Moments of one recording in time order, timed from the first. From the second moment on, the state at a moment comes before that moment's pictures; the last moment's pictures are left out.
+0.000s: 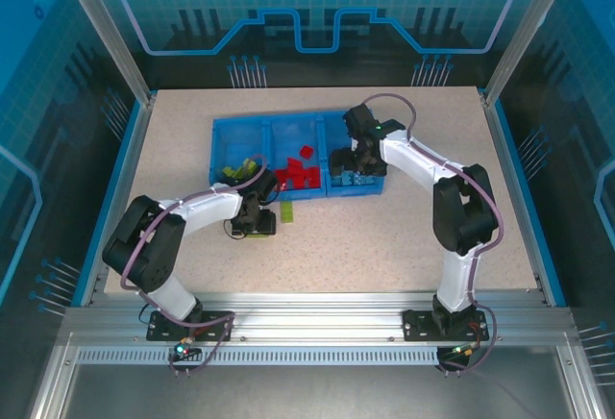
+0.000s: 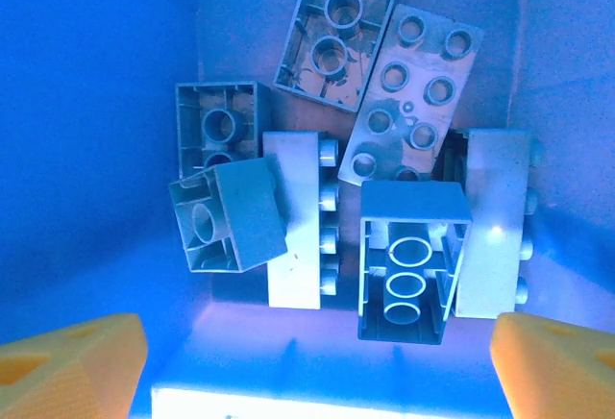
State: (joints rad) left arm -0.48 1.63 0.89 -0.70 -0.06 -0.57; right arm 0.45 1.92 1.54 -0.83 -0.02 0.43
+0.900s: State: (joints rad) left arm -0.33 1.48 1.20 -0.84 -0.15 -0.49; right arm 0.45 1.87 1.50 -0.79 -0.07 0.44
